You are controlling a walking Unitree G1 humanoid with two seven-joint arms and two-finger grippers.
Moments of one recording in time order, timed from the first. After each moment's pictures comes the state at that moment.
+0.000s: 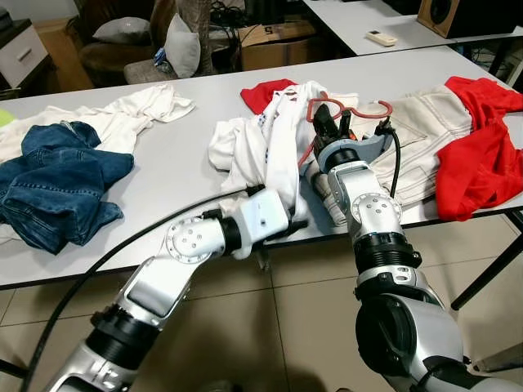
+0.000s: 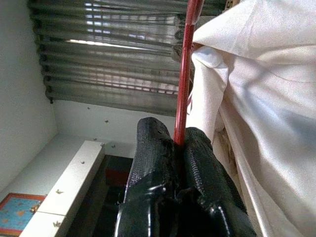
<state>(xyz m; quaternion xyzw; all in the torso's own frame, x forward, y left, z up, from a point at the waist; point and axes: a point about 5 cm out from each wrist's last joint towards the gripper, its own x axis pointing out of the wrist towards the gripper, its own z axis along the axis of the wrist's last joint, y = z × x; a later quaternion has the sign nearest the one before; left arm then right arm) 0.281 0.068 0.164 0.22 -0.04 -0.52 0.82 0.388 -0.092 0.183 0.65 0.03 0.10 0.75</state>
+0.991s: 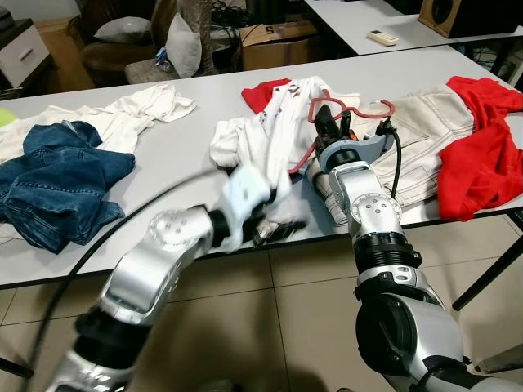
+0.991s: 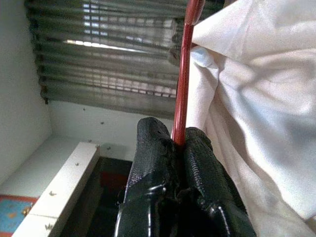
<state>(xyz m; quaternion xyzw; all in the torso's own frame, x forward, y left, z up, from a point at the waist) 0.280 0.079 0.184 0.06 0.06 -0.49 0.87 0.389 -0.096 0.182 0.64 0.02 0.08 0.76</state>
